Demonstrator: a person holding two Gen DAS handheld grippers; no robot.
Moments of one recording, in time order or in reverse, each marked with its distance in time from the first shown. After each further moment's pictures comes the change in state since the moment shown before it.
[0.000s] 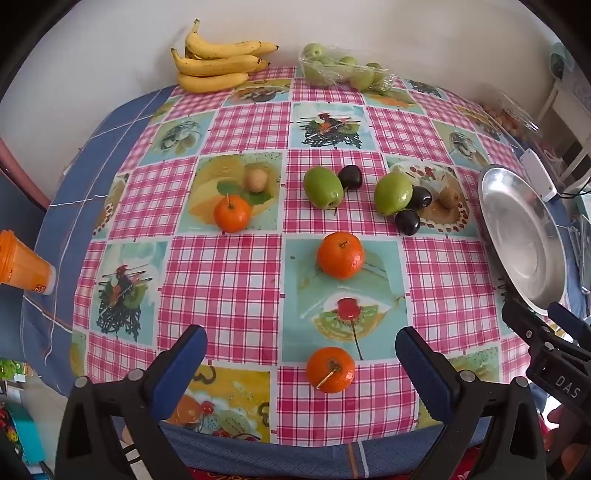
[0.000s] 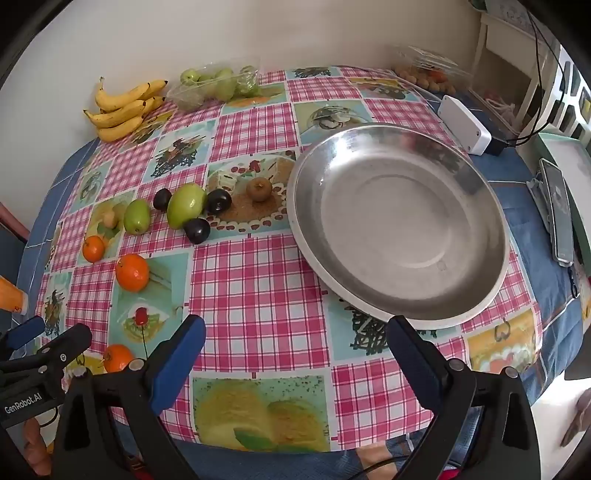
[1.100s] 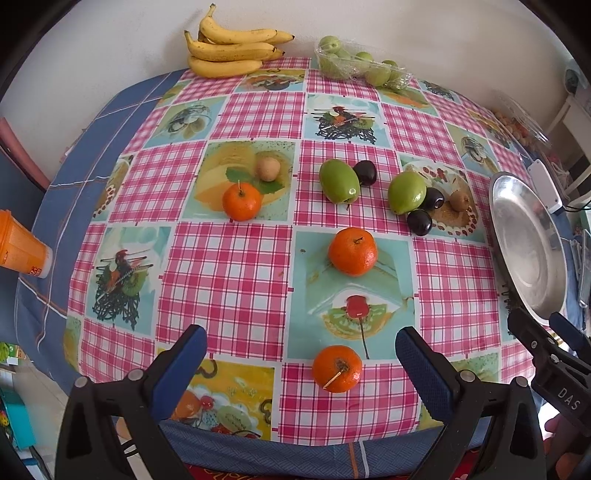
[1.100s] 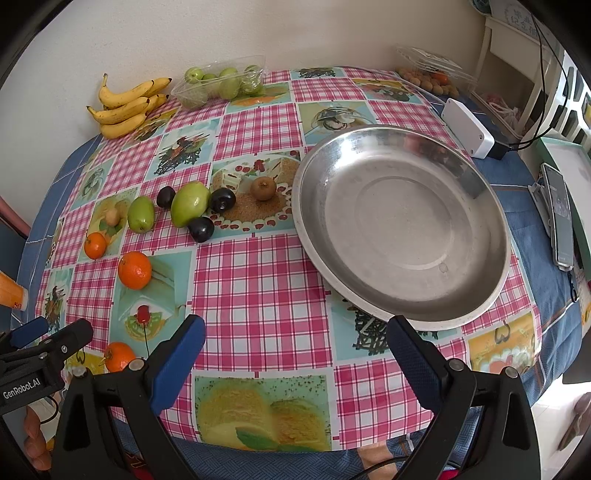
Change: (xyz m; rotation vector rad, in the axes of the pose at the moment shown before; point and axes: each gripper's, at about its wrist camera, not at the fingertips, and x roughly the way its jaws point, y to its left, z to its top) left arm 0.005 0.008 0.002 -0.062 0.020 0.013; right arm -0.001 0.002 0.001 -0.003 -0.004 -0.002
